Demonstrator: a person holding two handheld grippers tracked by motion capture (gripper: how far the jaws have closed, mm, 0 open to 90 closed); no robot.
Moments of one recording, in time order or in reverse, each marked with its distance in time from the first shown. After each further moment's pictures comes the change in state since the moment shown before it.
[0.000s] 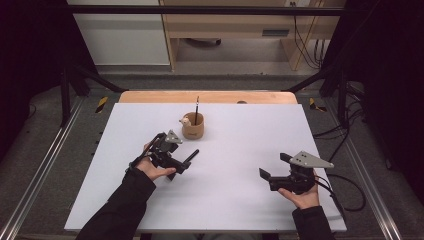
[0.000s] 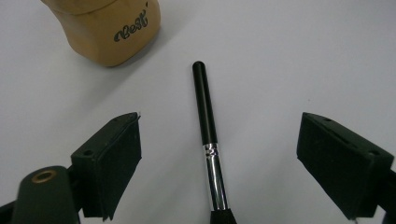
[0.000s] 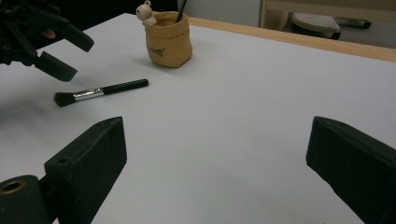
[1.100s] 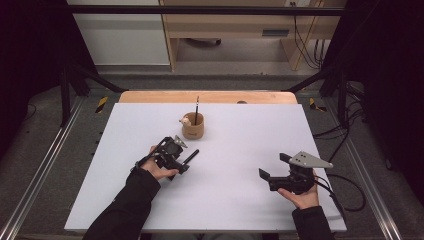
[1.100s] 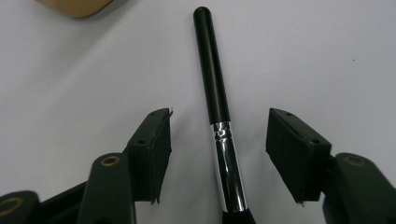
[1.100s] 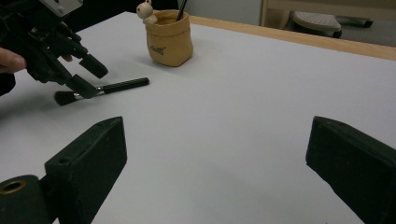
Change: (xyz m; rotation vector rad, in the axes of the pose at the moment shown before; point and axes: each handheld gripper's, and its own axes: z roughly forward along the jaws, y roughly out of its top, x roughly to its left) left arm 0.006 -0.006 0.033 0.166 -0.012 0.012; right arm 0.000 0.000 0.001 0.004 0.004 -0.002
